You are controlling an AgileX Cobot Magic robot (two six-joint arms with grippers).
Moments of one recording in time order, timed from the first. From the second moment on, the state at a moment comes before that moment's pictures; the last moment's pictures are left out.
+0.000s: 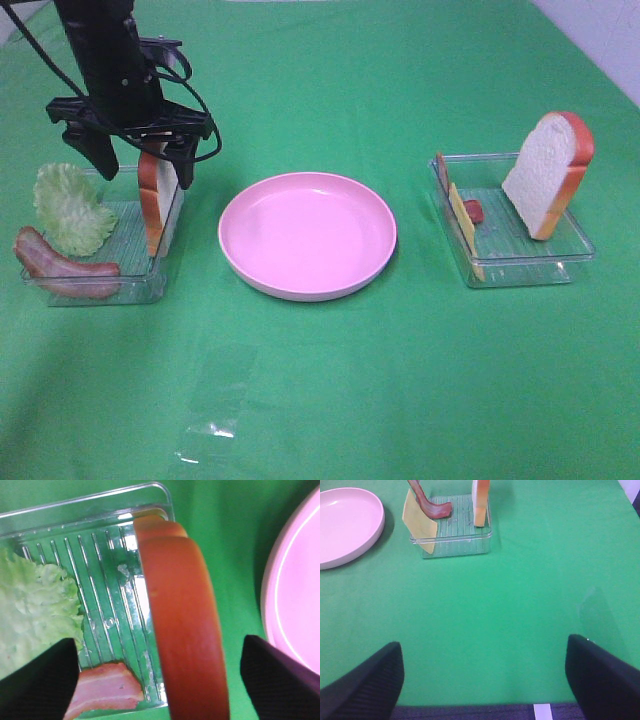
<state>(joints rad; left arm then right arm) -0.30 2.27 -1.96 0.00 1.22 -0.16 0.03 0.00 -0.45 -0.04 1.11 0.05</state>
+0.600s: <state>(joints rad) -0.30 2.27 -1.96 0.00 1.22 -0.16 0.03 0.00 -0.45 -0.04 1.11 0.05</state>
